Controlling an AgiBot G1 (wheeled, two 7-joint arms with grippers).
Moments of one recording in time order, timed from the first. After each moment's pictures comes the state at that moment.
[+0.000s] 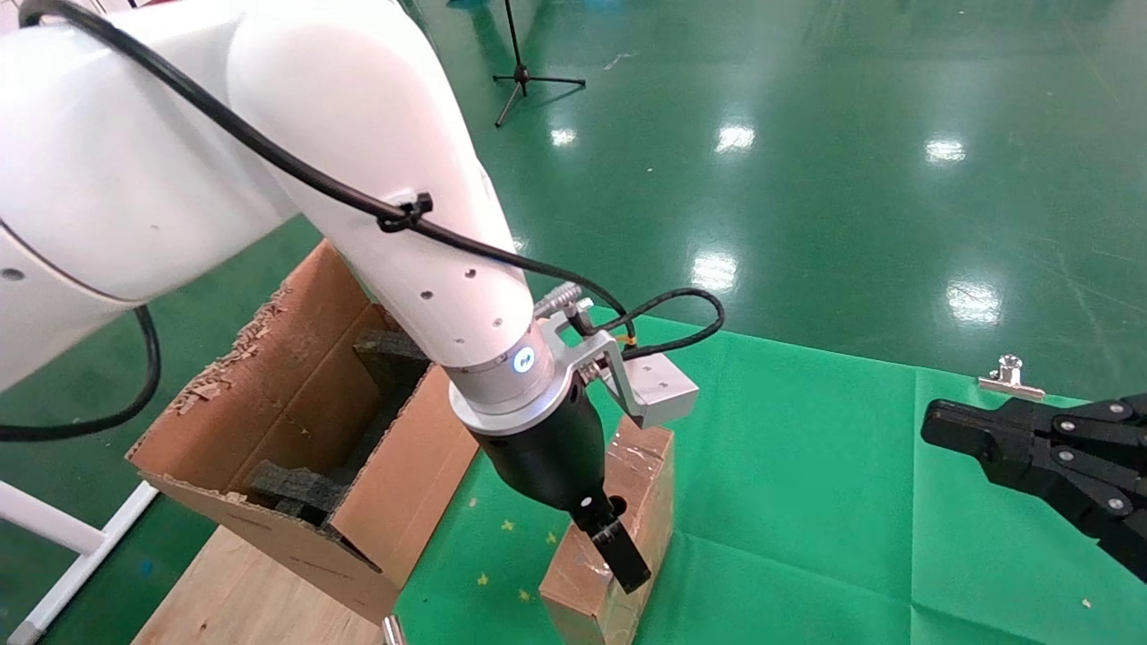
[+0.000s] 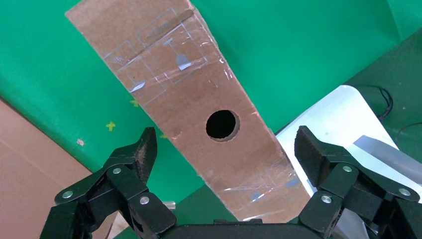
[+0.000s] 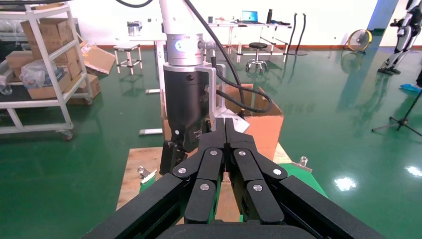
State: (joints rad) left arm -2.05 1.12 1.49 -1.36 1.48 1.54 -1.72; right arm 1.08 -0.57 -0.35 1.23 -0.67 -1.44 0.14
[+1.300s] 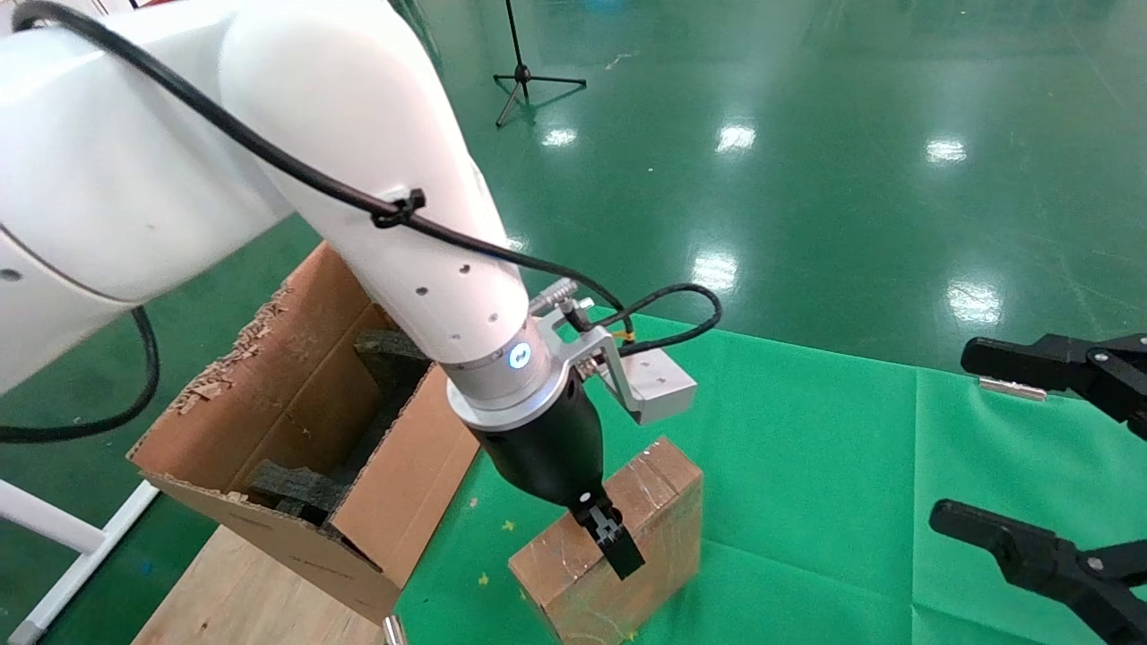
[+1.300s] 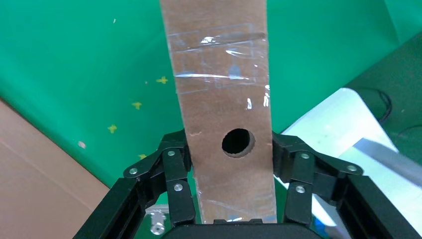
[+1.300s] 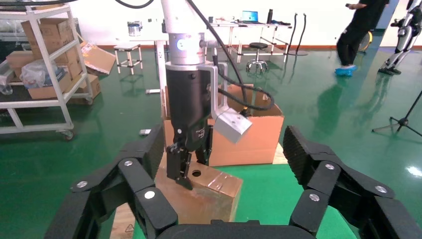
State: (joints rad) left arm -2.06 1.08 1.48 -1.33 1.49 1.52 -1.65; right arm 1.08 -0.57 -0.35 1.23 -0.67 -1.44 0.14
